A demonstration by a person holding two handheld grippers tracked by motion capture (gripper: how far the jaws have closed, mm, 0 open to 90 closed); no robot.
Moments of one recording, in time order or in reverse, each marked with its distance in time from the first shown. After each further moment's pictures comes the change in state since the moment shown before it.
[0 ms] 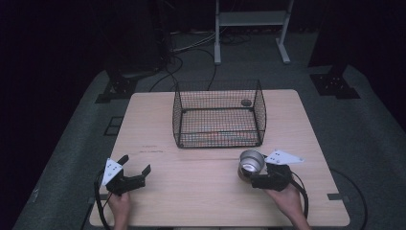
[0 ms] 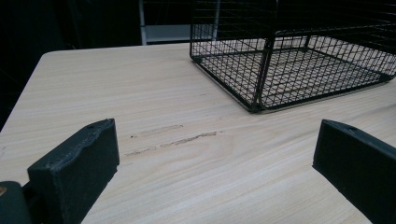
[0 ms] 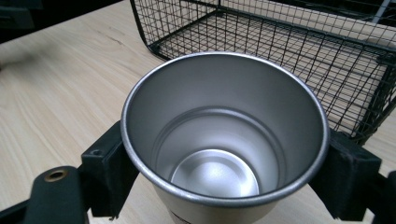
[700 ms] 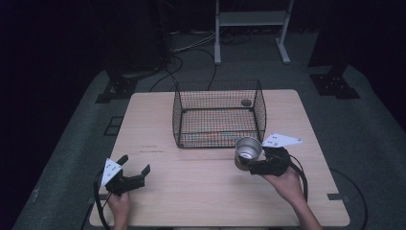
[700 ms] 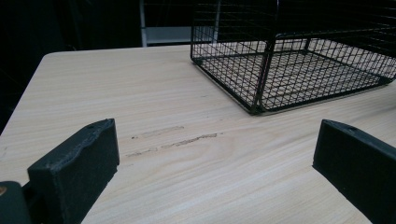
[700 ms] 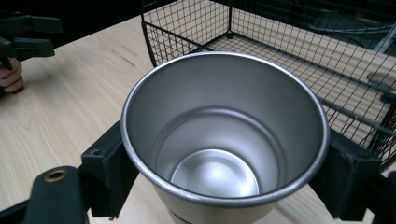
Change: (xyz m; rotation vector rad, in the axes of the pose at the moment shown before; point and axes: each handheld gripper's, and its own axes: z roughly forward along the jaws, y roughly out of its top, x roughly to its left) left arm 0.001 0.000 -0.001 -0.010 -0.001 -0.008; right arm -0.006 0.050 -0.001 0.015 0.052 -0.031
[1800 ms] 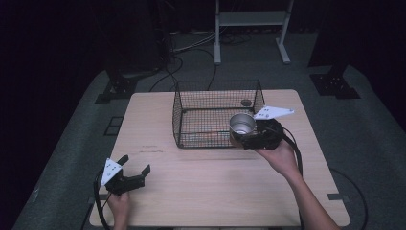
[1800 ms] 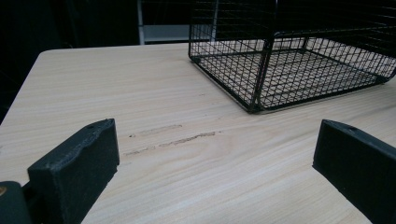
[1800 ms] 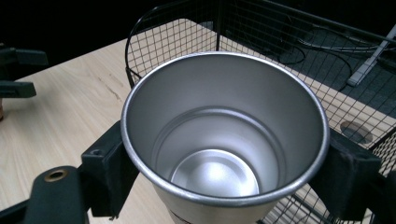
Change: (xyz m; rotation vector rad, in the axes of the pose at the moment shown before) left arm 0.001 0.000 0.001 0.007 -0.011 -0.004; right arm -0.014 0.071 0.013 -0.002 -0.024 -0.054
